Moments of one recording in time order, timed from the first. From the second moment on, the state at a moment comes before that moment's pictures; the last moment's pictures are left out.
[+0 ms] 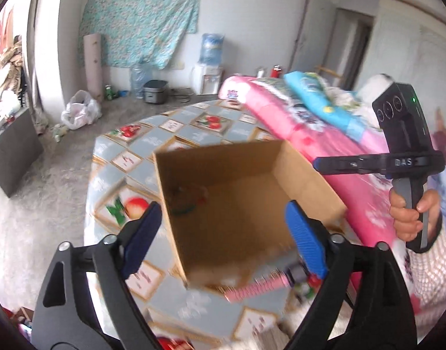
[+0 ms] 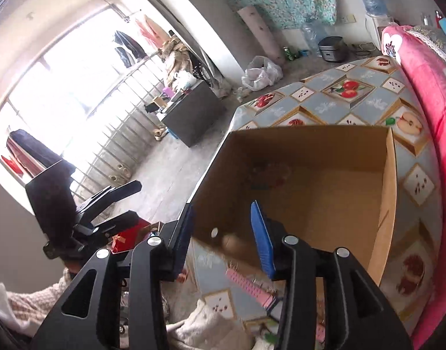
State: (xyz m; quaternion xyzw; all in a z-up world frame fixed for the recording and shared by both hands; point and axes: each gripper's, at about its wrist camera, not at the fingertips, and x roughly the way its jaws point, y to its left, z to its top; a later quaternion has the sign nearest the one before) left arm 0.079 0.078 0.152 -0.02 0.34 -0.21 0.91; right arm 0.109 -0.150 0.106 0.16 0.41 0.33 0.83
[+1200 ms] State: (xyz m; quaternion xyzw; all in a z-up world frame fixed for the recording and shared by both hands) left arm 0.072 0.045 0.021 -0.04 0.38 -0.10 0.92; right arm 0.053 -0.140 0.012 0.08 0.40 0.11 0.91
